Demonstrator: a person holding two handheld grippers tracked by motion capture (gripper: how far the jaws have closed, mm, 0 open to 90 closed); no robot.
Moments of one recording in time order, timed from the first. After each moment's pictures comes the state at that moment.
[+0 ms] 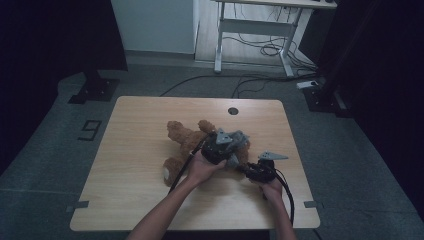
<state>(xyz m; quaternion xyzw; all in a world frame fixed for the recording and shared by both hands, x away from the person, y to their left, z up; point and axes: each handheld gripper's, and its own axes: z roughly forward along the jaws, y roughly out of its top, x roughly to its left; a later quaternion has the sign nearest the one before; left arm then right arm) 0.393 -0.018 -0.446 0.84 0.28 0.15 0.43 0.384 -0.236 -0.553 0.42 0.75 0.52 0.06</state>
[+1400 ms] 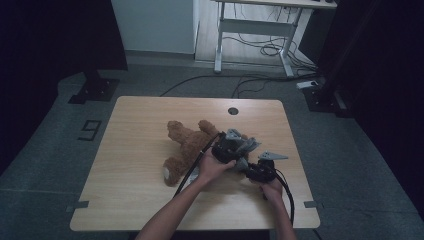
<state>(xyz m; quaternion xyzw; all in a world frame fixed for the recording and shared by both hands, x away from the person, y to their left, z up) 0.409 -0.039 -0.459 0.84 0.31 0.06 0.44 0.384 -0.236 -0.553 0.42 0.75 0.51 0.06</state>
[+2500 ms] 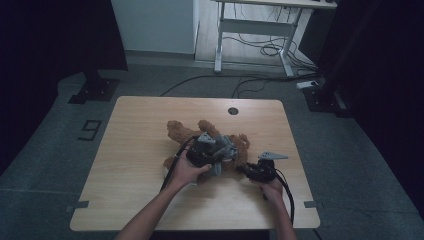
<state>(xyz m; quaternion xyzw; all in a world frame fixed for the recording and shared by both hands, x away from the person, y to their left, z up) 0.394 0.038 -0.458 0.85 0.32 0.05 0.41 0.385 -0.236 -0.553 0.41 0.75 0.51 0.06</state>
